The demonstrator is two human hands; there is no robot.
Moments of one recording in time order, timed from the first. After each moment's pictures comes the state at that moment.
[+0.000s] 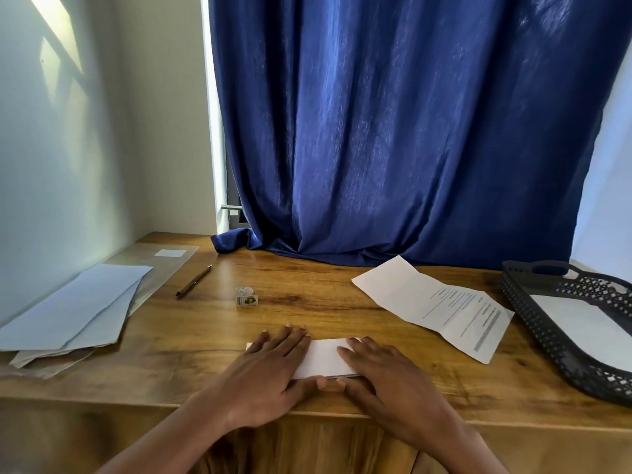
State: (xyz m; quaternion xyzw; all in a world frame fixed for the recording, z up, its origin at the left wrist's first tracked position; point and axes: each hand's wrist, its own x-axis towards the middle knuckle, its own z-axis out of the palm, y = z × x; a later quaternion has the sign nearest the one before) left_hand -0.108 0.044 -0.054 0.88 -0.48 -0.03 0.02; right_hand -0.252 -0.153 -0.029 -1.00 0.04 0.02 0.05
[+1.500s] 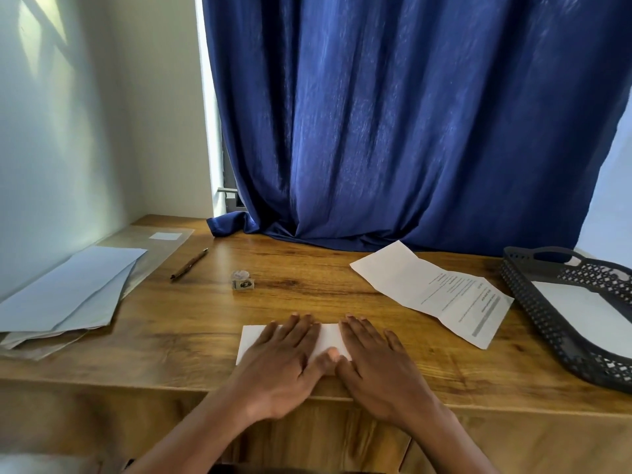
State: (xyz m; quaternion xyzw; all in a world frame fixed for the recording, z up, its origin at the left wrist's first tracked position) left_hand -0.141 0.023 -0.050 0.90 -0.43 -0.07 0.06; right_hand -0.234 -0.146 -0.050 -0.99 0.11 0.02 0.04
